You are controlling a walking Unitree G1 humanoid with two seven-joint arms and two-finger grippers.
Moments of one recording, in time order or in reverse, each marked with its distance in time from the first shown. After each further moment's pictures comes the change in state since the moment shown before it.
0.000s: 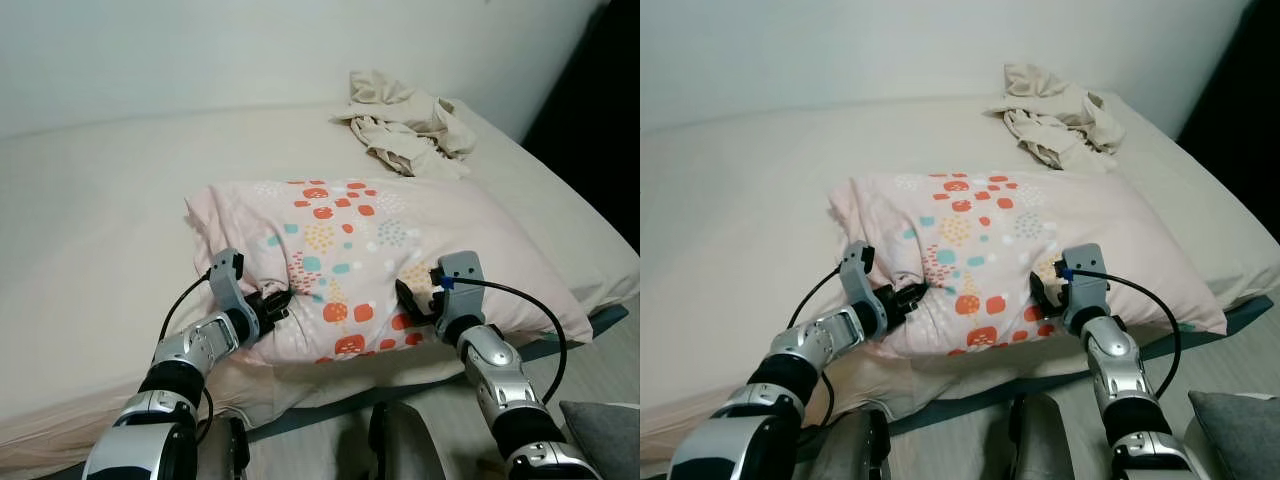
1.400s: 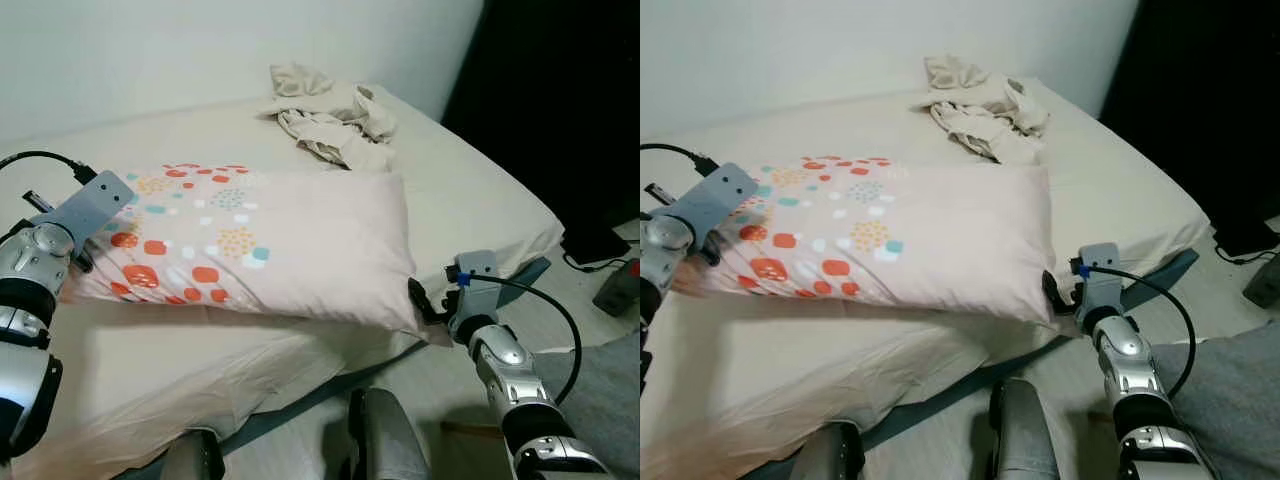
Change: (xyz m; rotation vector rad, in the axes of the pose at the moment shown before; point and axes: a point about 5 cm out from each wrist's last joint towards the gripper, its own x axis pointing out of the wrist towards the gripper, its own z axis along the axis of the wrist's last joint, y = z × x) left arm -0.125 0.055 0.205 1.485 0.114 1.047; right arm -0.001 -0.019 -0.001 0.045 0.013 -0.057
